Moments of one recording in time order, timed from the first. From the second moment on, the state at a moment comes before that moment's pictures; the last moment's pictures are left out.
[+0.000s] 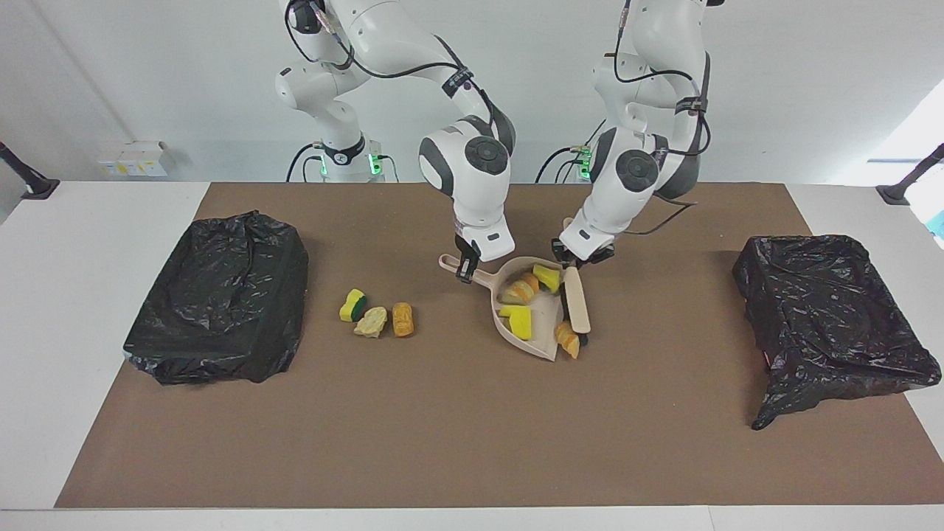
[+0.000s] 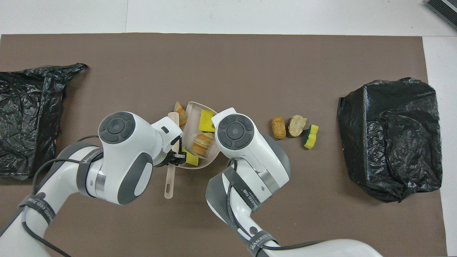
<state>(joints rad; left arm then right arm) -0.51 0.09 0.01 -2.14 -0.20 2.12 -0.28 0.67 0.35 -0.06 -1.78 -0.03 2.06 -0.61</state>
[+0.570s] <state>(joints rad) -0.53 0.09 0.04 -2.13 -0.23 2.11 -0.28 0.67 0.35 -0.06 -1.78 -0.03 2.06 -0.61</state>
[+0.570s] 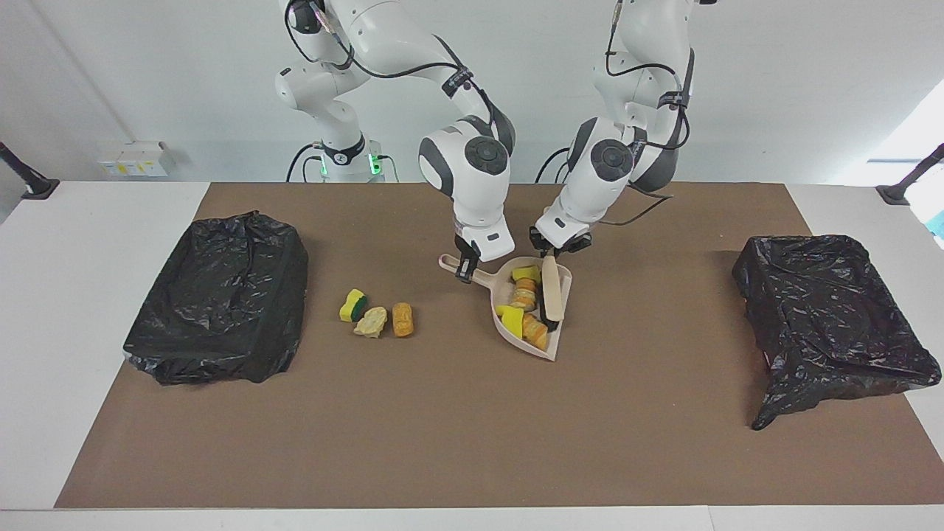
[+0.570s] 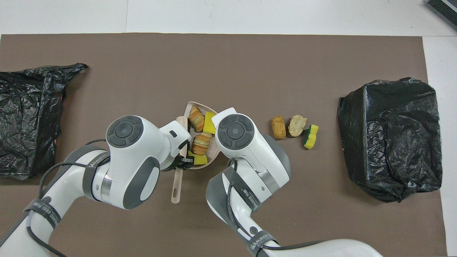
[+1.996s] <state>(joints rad) -0.61 -0.01 0.01 -2.22 -0.13 2.10 -0.59 -0.28 -0.09 -0.10 -1.79 -0.17 1.73 -1.50</state>
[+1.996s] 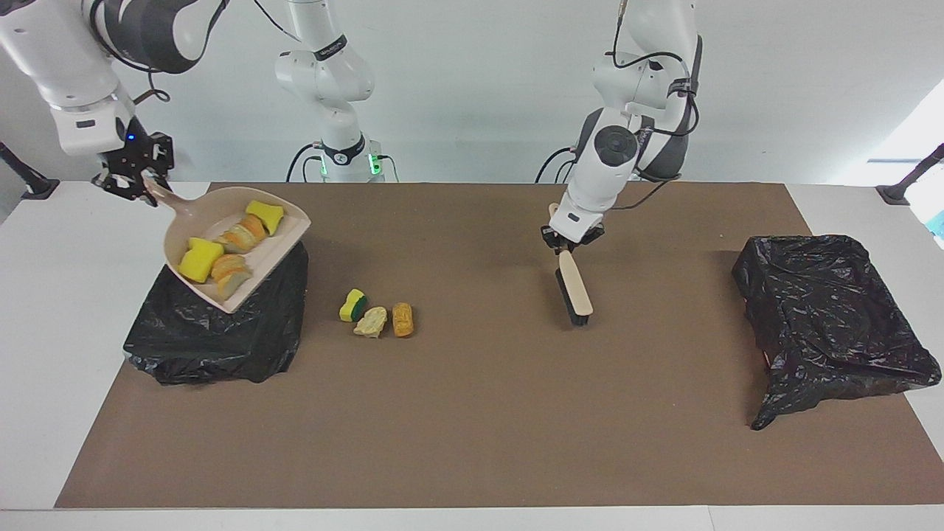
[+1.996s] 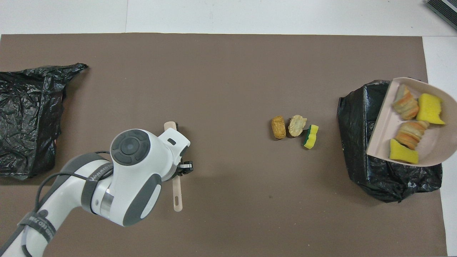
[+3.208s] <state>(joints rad) -0.75 -0.03 0.03 -2.28 -0.12 2.15 -0.81 -0.10 -0.04 -0.06 -1.89 -0.79 1.91 -1.55</state>
